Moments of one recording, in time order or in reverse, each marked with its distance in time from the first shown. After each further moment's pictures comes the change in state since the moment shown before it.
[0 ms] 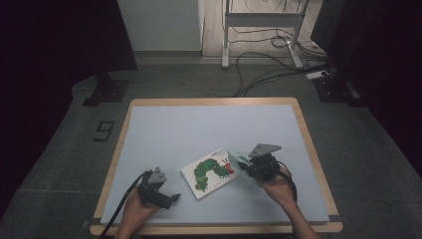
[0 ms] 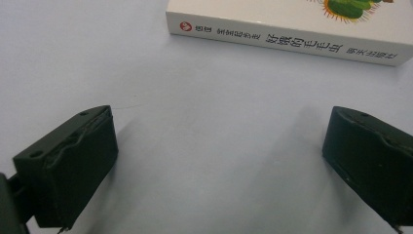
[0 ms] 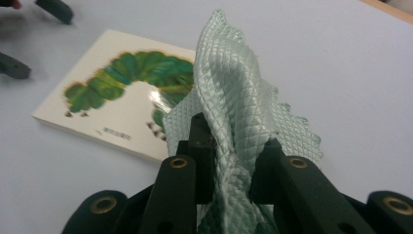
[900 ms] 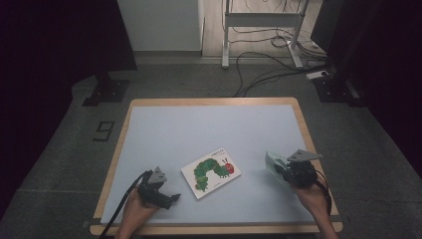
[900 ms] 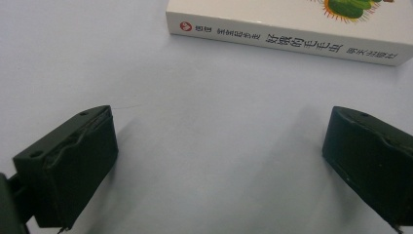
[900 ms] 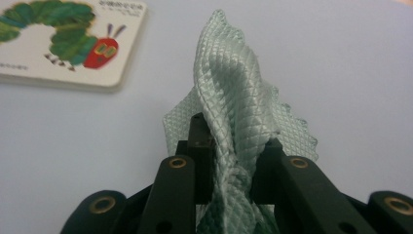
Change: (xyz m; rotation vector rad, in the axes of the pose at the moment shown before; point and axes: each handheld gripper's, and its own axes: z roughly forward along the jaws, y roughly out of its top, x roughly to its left) left arm 0.000 0.000 0.000 -0.002 0.002 -0.002; right arm -0.049 -0.067 -0.059 0.031 -0.186 0.141
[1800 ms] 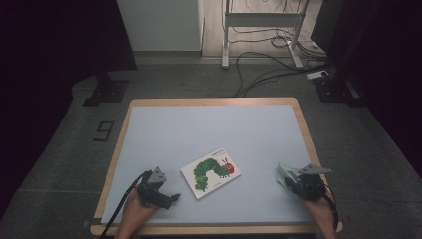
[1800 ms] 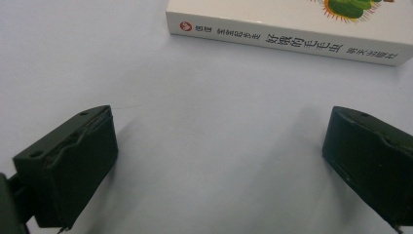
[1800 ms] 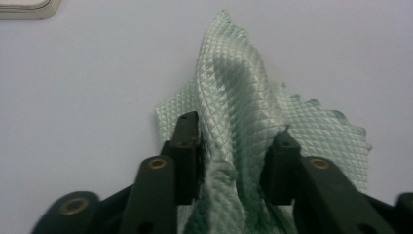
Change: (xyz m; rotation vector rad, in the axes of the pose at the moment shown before) left arm 0.000 0.000 0.000 0.000 0.000 0.000; right arm -0.019 -0.062 0.009 0.053 -0.061 0.097
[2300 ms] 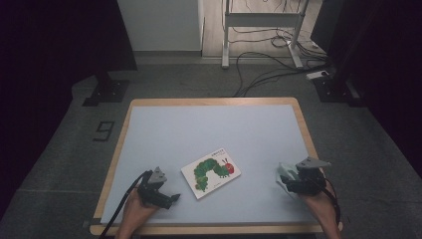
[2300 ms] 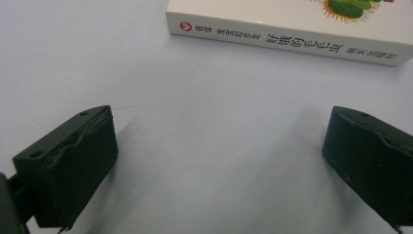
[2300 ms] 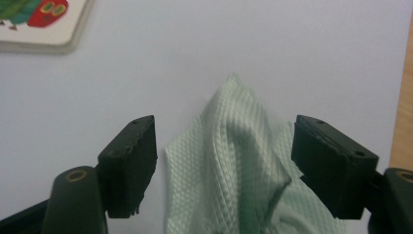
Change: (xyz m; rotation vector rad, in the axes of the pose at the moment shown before) left arm 0.000 0.000 0.000 0.001 0.000 0.001; right arm 0.008 0.031 -0.015 -0.016 -0.025 -0.054
